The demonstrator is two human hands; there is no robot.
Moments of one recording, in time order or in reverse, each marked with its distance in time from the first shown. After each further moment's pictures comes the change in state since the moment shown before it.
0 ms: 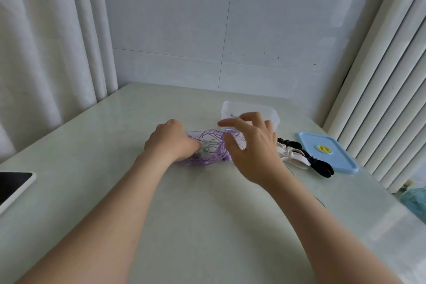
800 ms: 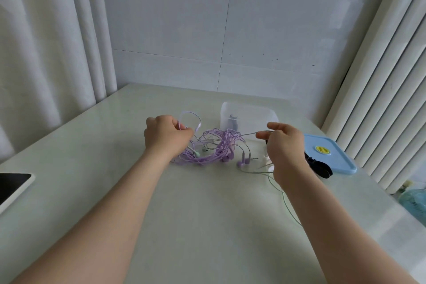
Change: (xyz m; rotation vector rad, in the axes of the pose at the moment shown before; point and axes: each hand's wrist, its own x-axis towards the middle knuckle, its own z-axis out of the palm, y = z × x) left_hand 0.016 -0.008 0.011 -0.372 0.283 -0.023; right_hand 0.012 0.017 -0.026 0.622 0.235 0.792
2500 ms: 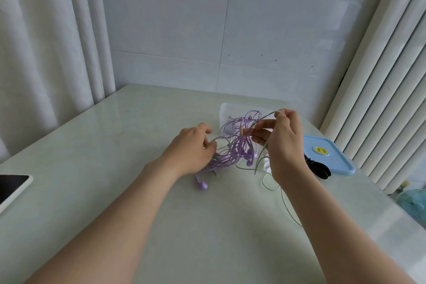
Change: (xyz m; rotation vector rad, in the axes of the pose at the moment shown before) left_hand -0.028 0.012 0.014 0.222 -0.387 0.454; right_hand -0.006 -0.012 0.002 0.487 -0.169 -0.145
